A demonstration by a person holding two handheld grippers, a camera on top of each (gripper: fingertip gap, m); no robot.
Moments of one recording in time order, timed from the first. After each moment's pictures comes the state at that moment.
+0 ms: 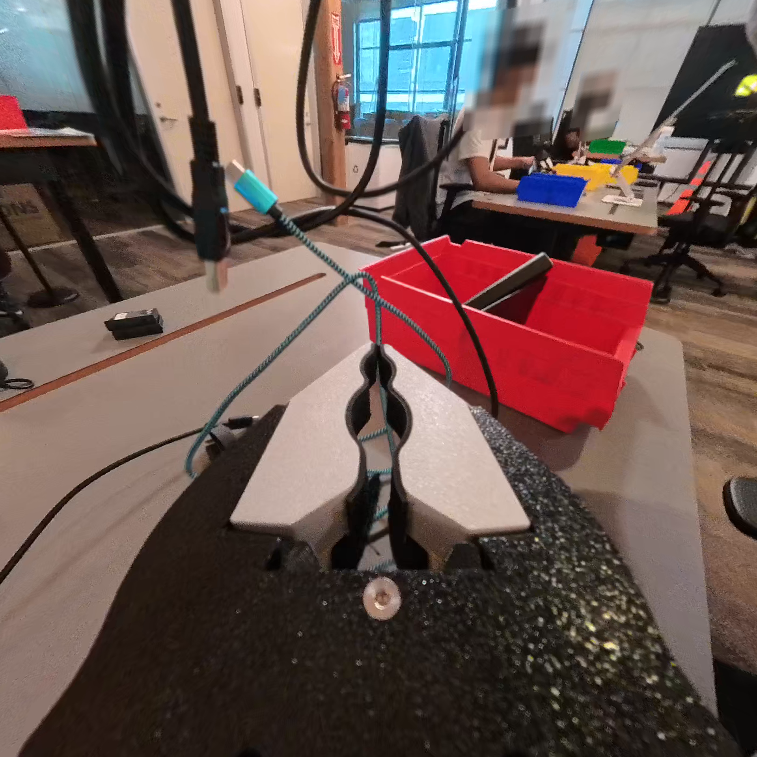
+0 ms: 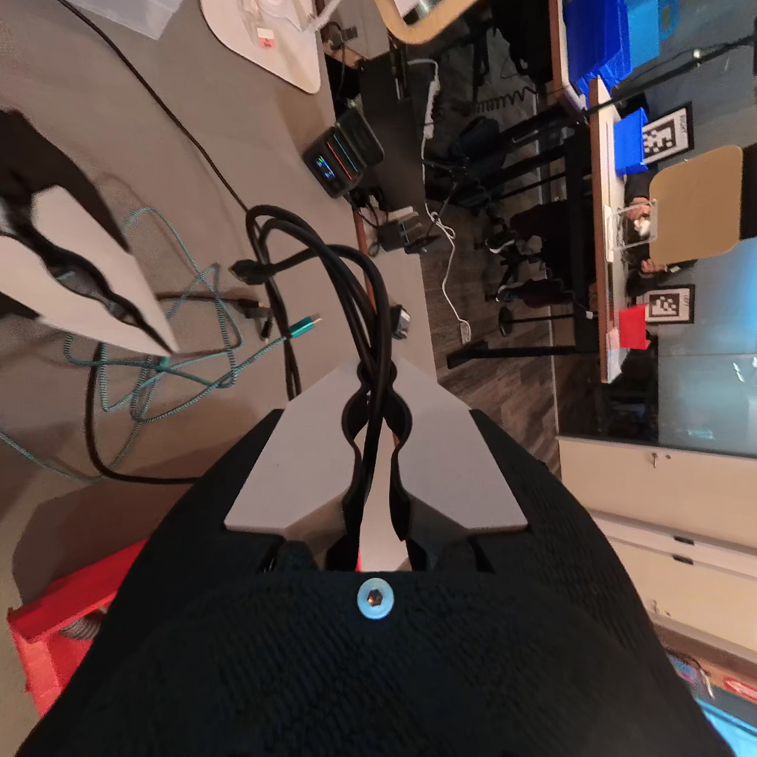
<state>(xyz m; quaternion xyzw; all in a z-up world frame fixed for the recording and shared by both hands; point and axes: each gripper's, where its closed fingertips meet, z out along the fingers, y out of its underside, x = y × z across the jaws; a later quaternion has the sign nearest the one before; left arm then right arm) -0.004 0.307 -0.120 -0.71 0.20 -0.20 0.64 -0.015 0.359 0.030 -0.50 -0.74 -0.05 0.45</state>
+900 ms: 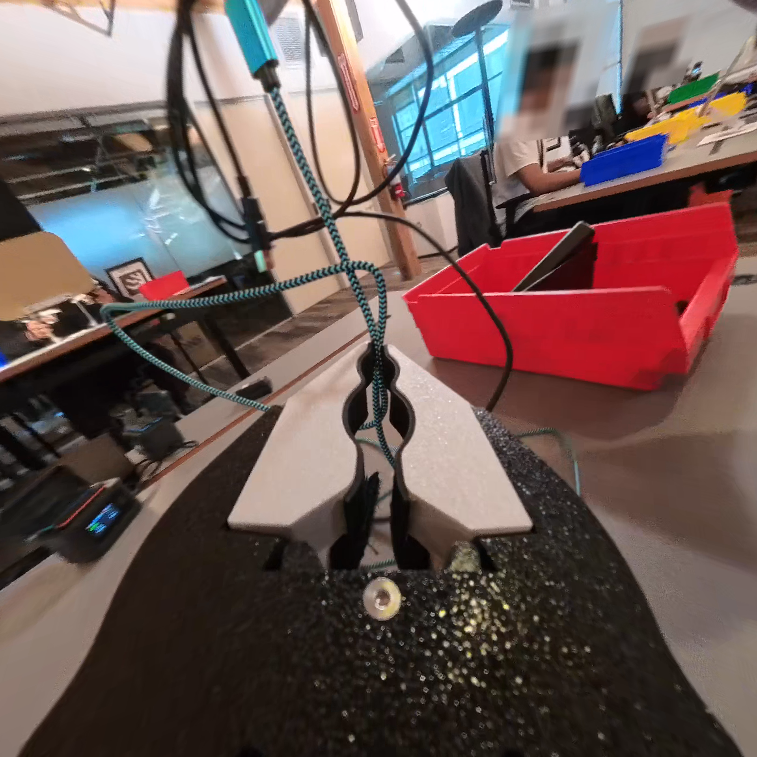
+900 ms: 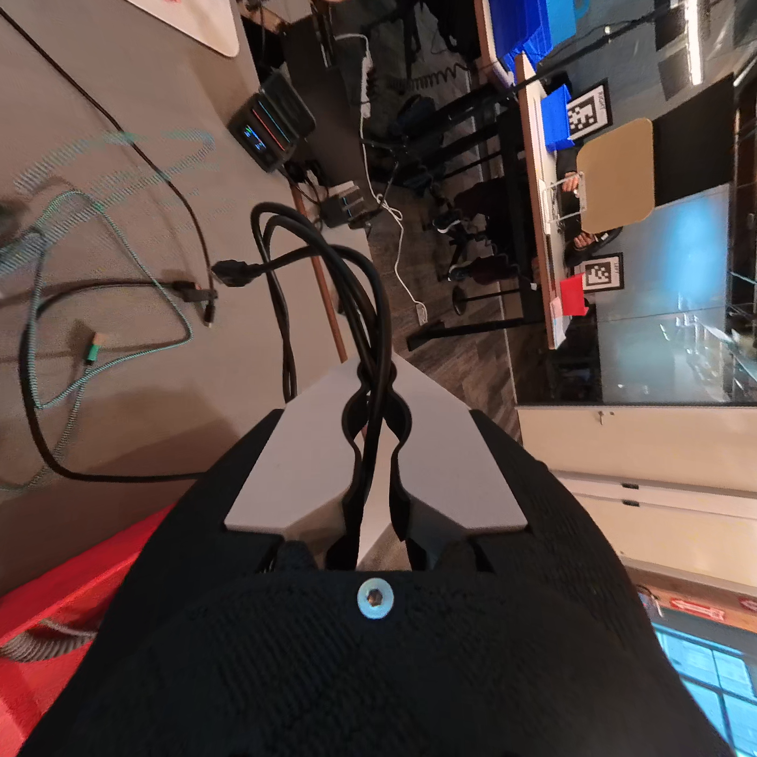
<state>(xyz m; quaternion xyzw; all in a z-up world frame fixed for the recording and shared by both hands) -0.017 0.264 -0.113 -0.63 0.26 -0.03 0.73 0.011 0.383 0.051 -0.51 -0.70 -0.10 0.50</state>
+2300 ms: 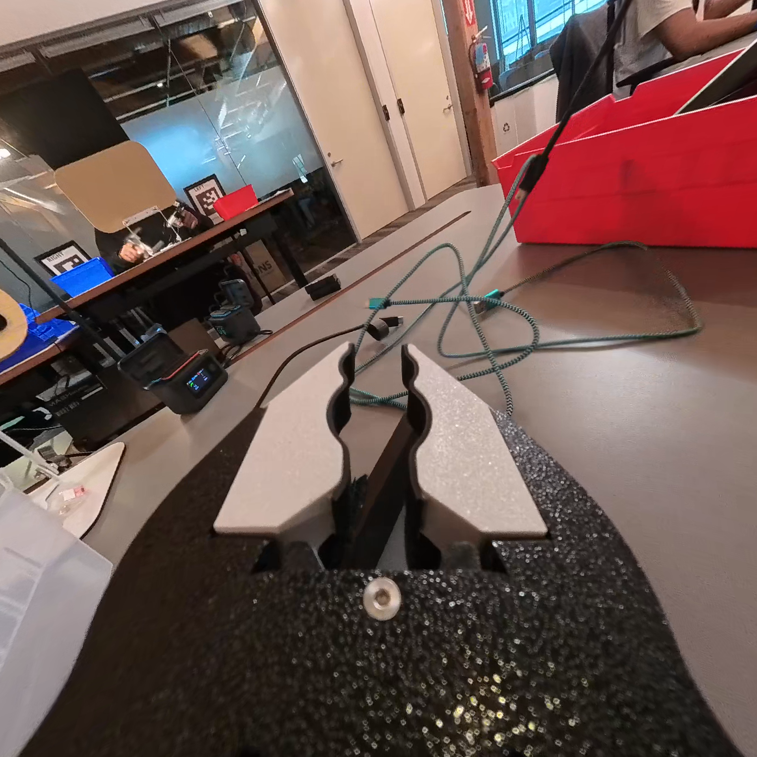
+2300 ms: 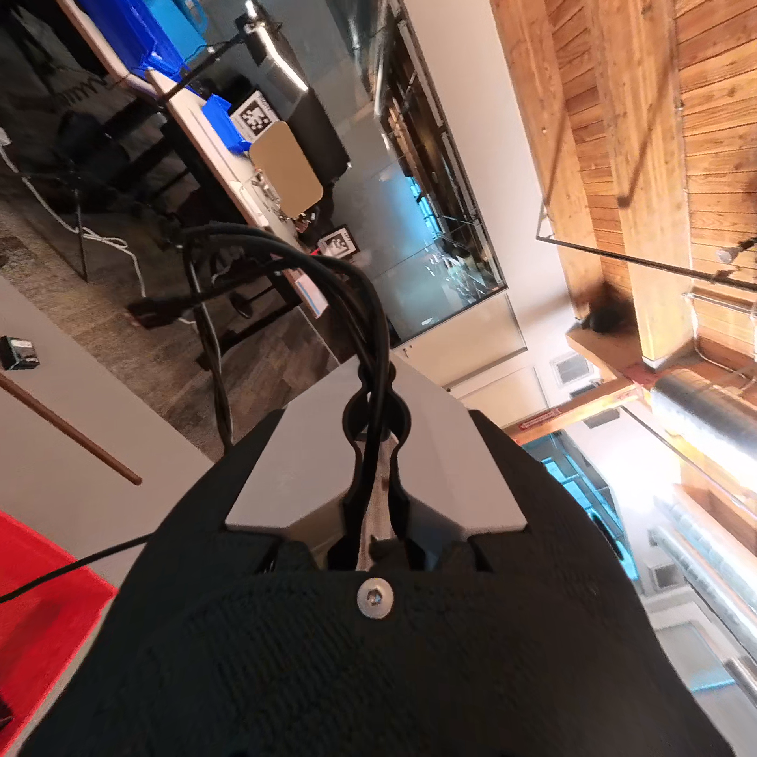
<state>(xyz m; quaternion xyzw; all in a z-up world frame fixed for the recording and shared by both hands) -0.095 0.256 -0.182 -0.69 0.20 0.07 0.69 0.167 0.390 0.403 -0.50 -0.47 -0.22 0.70</state>
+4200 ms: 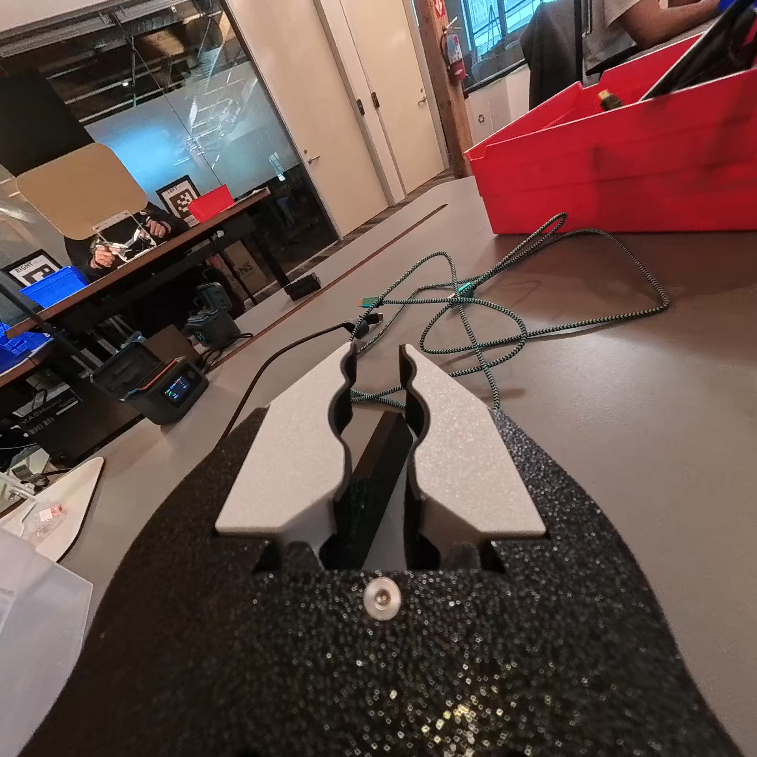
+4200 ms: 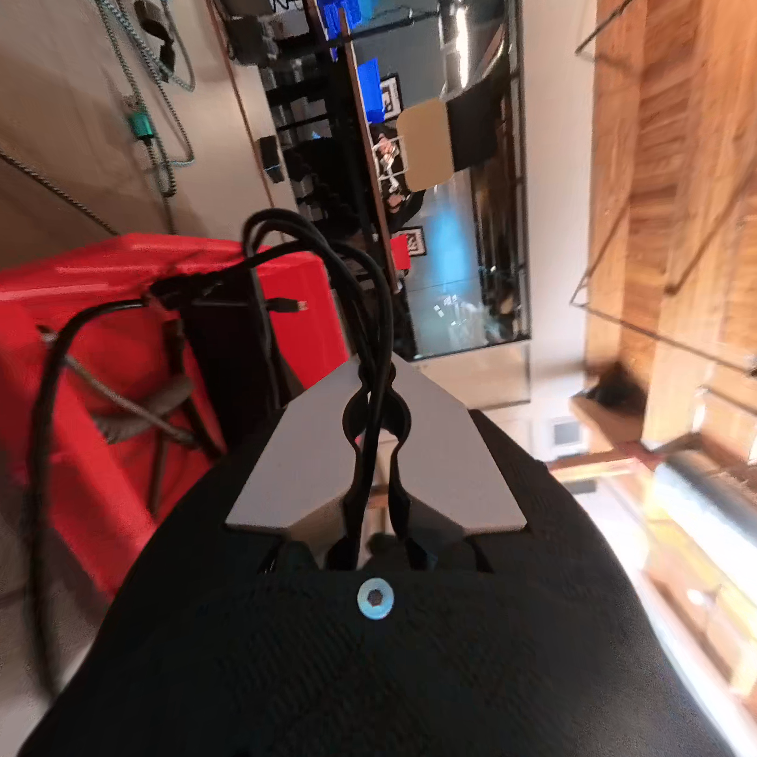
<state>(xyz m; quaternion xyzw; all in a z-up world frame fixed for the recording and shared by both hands) -0.082 0.255 -0.189 -0.70 0.23 0.06 0.68 0.237 0.321 -0.103 -0.41 -0.58 -0.27 0.65</state>
